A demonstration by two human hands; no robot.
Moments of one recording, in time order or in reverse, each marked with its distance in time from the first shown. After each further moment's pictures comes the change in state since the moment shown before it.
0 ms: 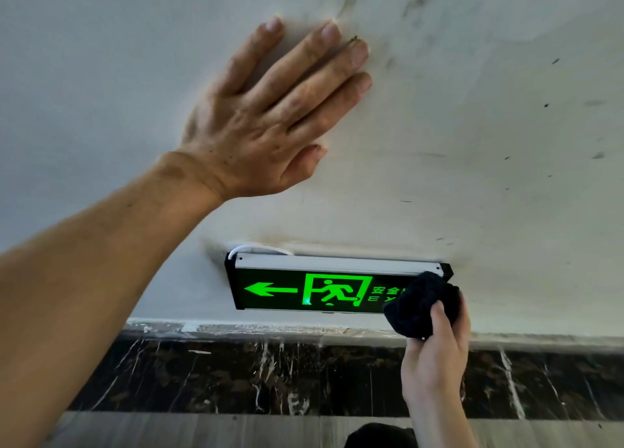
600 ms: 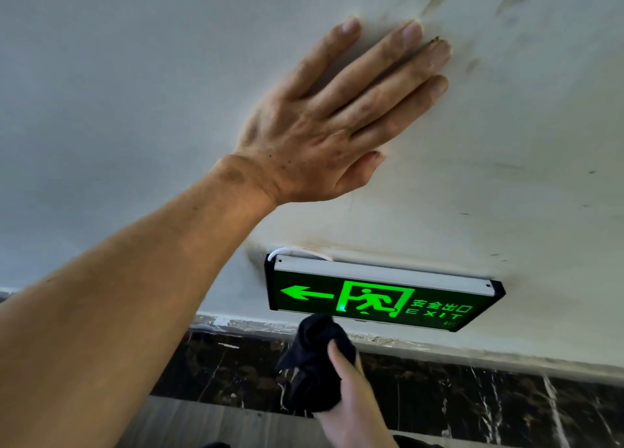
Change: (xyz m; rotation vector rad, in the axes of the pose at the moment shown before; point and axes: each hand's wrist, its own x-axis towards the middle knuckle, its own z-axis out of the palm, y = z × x) left_hand 0.003 0.003 0.001 -0.058 -0.004 -0.011; right_hand -0.074 0.104 0.016 -0.036 -0.388 0.766
